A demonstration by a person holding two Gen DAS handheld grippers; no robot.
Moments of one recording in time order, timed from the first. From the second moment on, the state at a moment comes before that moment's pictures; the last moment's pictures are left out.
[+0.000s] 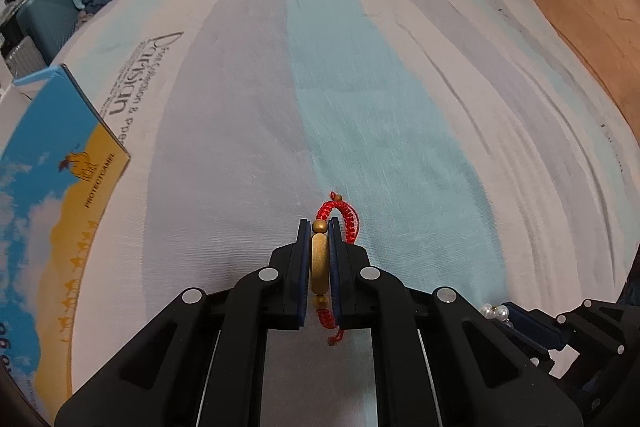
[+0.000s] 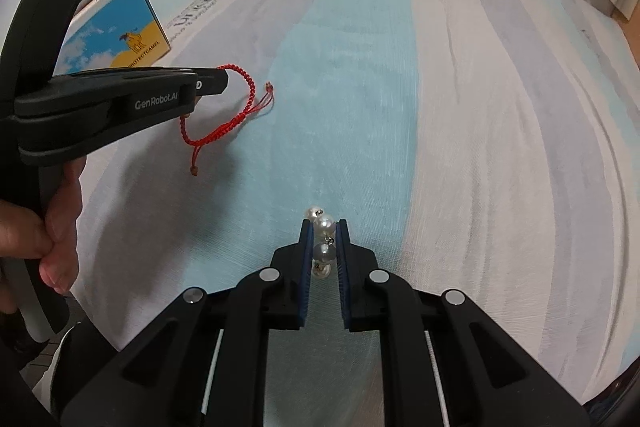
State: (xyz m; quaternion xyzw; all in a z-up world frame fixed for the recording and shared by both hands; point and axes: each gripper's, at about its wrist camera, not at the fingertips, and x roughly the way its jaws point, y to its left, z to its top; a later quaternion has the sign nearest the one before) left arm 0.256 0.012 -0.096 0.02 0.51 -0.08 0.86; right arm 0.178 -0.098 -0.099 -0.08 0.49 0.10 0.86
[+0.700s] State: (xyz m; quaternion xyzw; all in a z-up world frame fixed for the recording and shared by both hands) left arm 0.225 0.054 -0.038 0.02 0.47 -0.05 0.88; right arm 0.162 -0.074 -0.045 -0.10 0.44 0.10 0.89
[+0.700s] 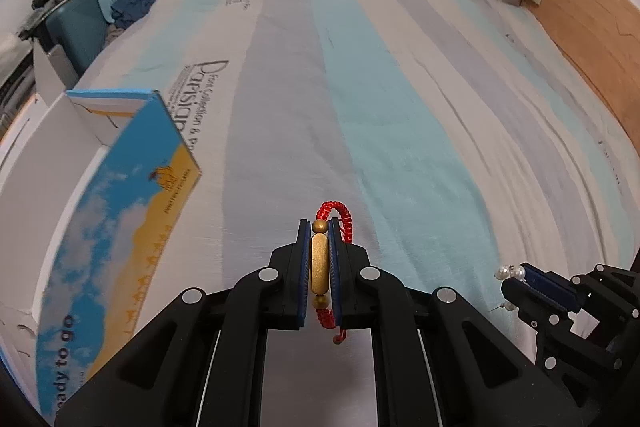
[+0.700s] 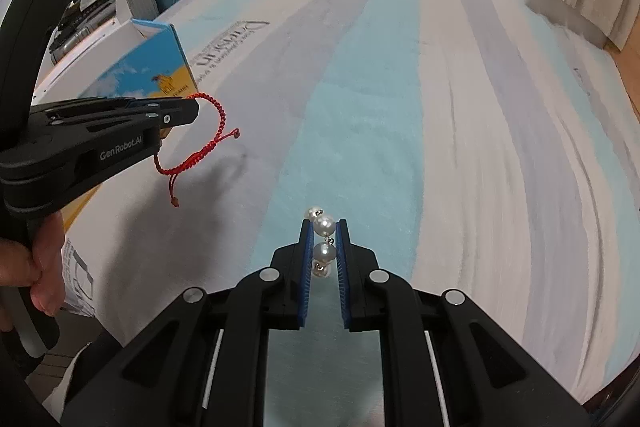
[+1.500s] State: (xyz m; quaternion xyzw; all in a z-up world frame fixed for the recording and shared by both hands) left arm 0.195 0.162 0.046 0.01 0.43 0.01 0.90; right arm 0.168 0.041 0.022 -0.13 0.38 0.17 0.90
